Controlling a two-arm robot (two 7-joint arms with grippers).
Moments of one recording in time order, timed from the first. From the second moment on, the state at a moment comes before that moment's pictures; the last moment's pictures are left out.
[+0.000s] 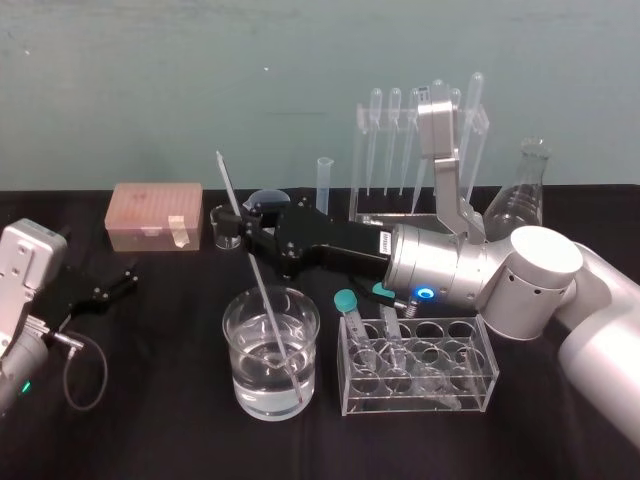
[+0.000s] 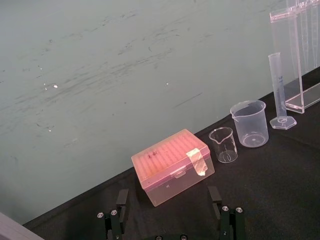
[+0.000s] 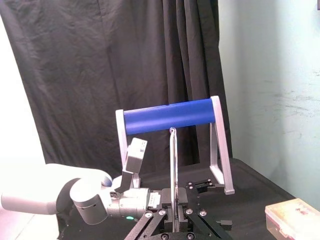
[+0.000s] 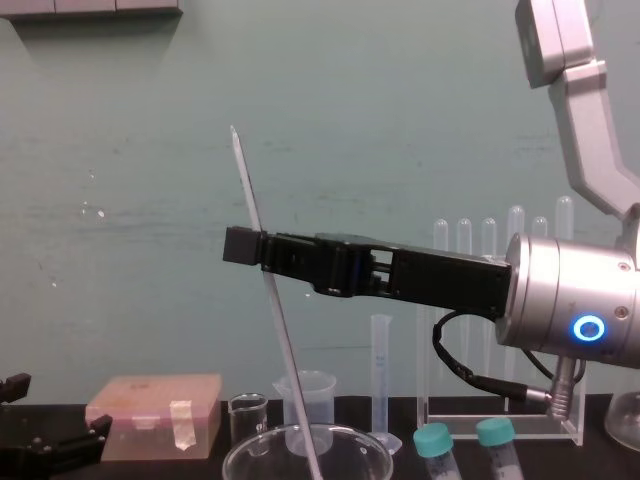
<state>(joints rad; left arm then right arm) -0.20 0.60 0.45 -1.41 -0.25 -0.12 0.03 0.61 0.38 -0.70 -1.29 0.80 -0.01 0.88</state>
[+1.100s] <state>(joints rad) -0.20 0.60 0.45 -1.41 -0.25 -0.12 0.03 0.61 0.38 -0.70 -1.29 0.80 -0.01 0.88</state>
